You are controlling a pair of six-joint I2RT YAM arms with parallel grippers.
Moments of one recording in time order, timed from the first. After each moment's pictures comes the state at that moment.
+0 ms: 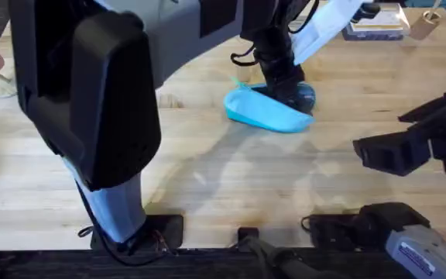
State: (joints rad) left arm -0.70 2.00 1.73 -1.00 0.38 0.61; right arm 0.05 0.80 1.19 -1.46 -0.19 -0.31
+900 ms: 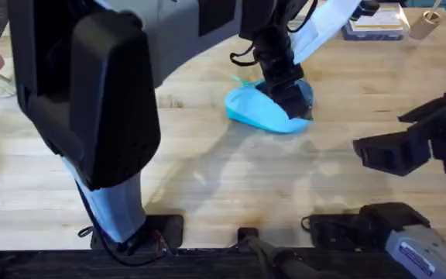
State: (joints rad) left arm -0.69 2.00 1.73 -1.00 0.40 0.61; right arm 0.05 0.80 1.19 -1.46 -0.19 -0.31
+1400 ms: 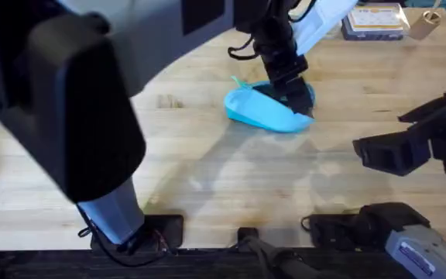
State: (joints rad) left arm -0.69 1.94 1.73 -0.98 0.40 0.58; right arm 0.05 0.80 1.19 -1.46 -0.19 -0.31
